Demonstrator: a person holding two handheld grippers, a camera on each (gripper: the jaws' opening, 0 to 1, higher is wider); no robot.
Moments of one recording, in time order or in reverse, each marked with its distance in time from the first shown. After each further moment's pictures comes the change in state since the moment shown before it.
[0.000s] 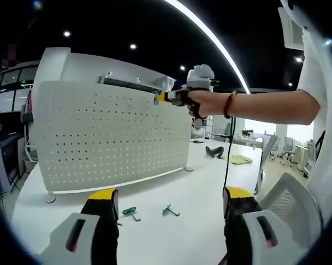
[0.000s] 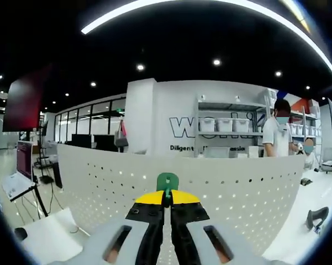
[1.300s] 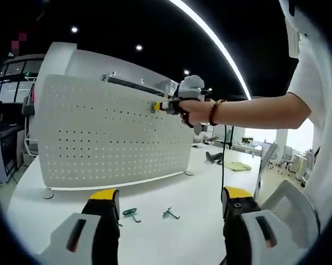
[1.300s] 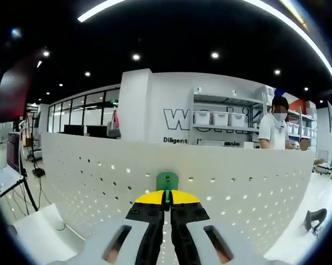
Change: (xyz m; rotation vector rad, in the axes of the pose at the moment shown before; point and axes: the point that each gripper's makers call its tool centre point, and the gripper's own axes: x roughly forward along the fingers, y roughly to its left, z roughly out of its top) left arm -0.002 0.012 0.002 -0.063 -0.027 -0.003; right arm 0.044 -0.009 -0.026 -0.033 0.064 -0.054
